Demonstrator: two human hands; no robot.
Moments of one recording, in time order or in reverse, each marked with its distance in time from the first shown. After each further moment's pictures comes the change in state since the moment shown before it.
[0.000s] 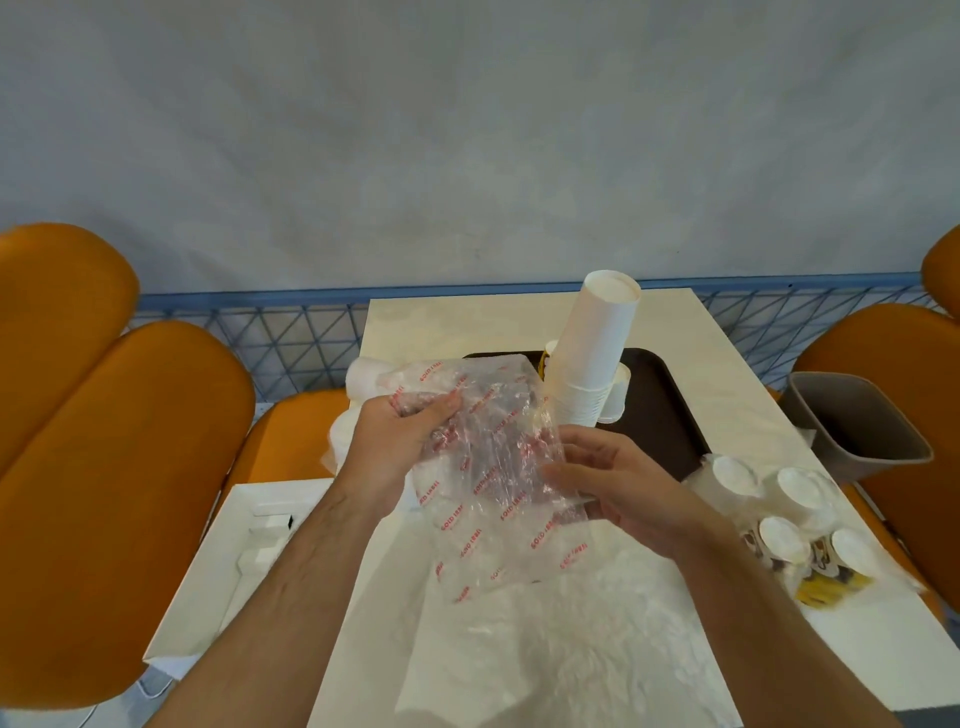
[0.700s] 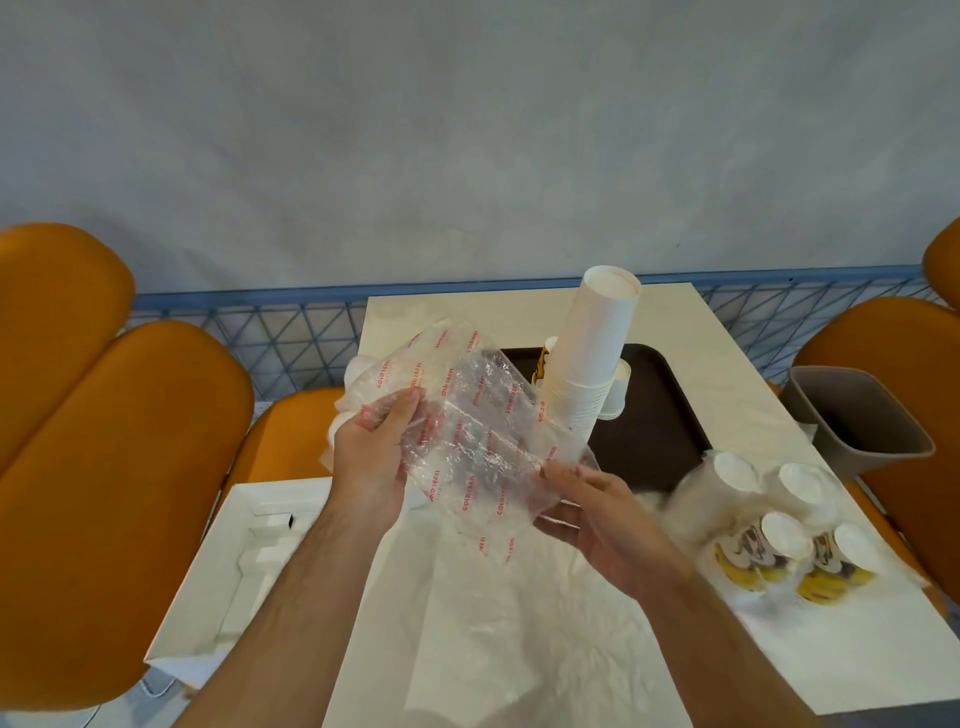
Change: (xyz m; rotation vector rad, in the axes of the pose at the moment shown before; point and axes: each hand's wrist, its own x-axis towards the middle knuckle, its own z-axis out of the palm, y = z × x) left_hand -0.003 -0.013 -0.006 -0.334 0.183 -0.053; right_hand 0.006 0.047 0.021 0.408 0.242 0.150
